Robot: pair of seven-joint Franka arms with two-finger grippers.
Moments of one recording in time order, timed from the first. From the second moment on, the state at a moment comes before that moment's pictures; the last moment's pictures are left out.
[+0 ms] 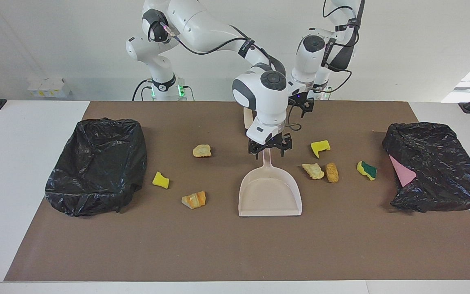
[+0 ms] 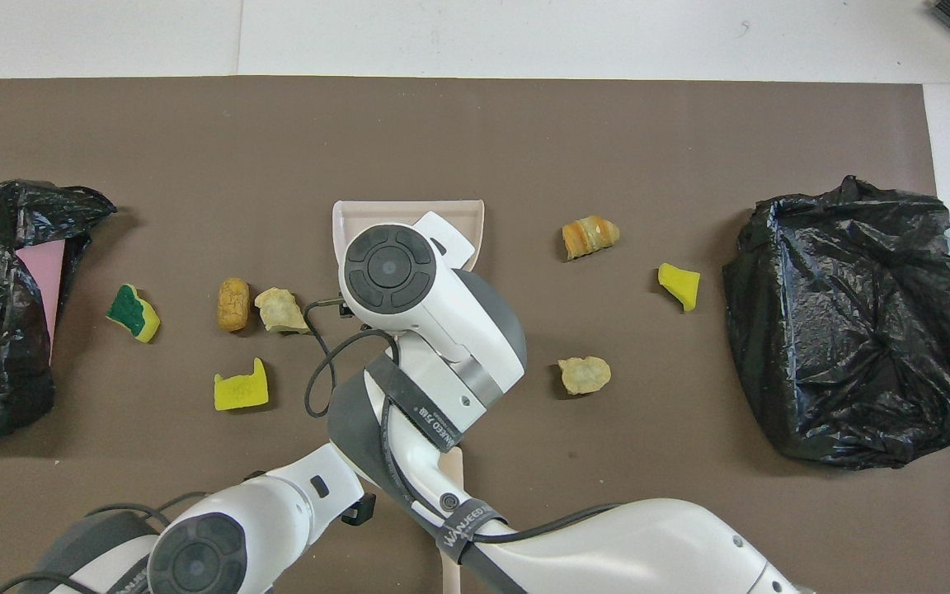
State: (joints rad) left arm -0.68 -0.41 -0.01 -2.68 -0.04 2.31 -0.41; right arm 0.64 0.59 0.07 -1.36 -0.03 2.04 0.66
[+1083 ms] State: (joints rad) left arm -1.05 -0.31 -0.08 -2.66 -0.04 2.44 -0.92; right arm 0.67 0.57 0.07 -1.47 -0.04 2.10 0.67
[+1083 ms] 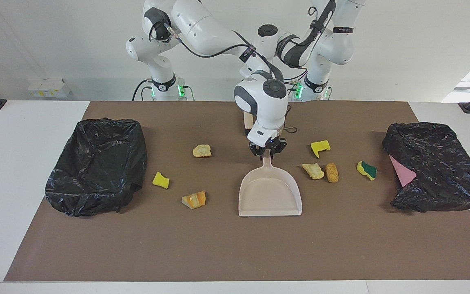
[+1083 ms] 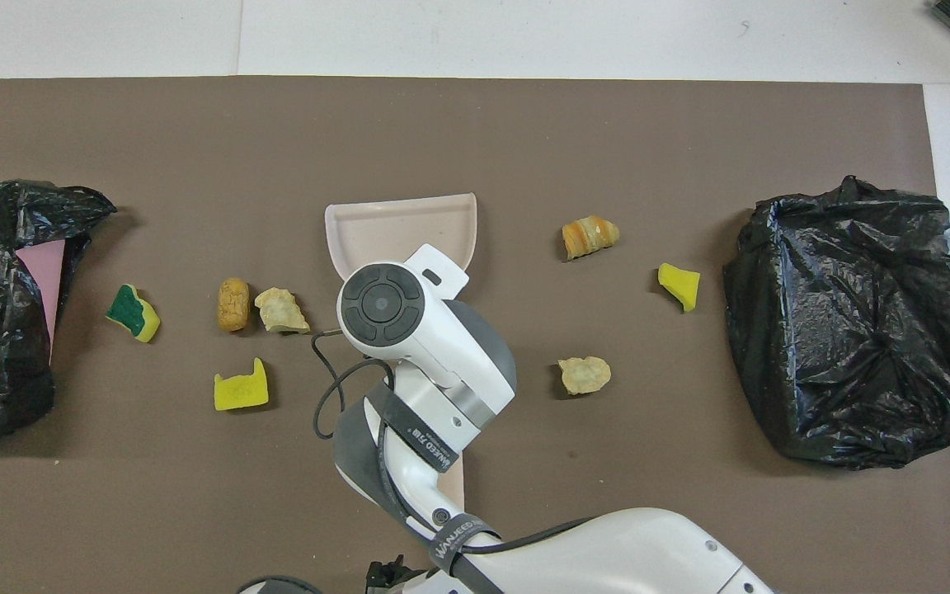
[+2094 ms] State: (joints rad) left arm -1.09 -0.16 -0.10 -2.55 -0.04 2.39 -0.95; right arm 0.50 0.43 0.07 -1.48 -0.05 2.02 -0.01
